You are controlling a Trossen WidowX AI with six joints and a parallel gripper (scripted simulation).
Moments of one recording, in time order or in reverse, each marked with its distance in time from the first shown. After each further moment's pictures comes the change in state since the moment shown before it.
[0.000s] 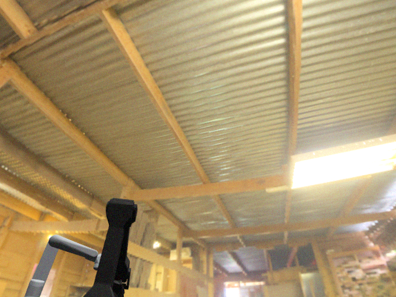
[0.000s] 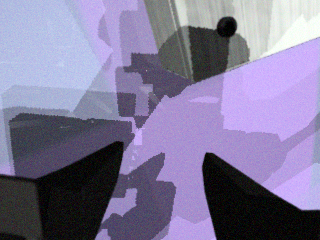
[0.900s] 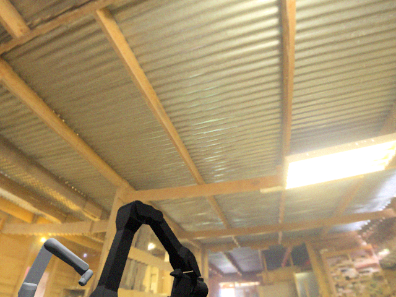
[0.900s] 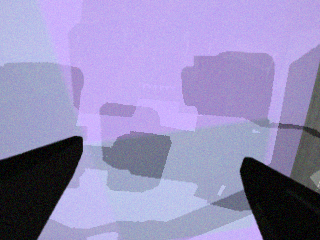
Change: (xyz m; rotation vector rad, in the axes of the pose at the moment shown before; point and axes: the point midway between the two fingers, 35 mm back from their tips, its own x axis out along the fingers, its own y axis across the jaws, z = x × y) arm -0.087 0.162 0.151 -0.184 0.116 0.217
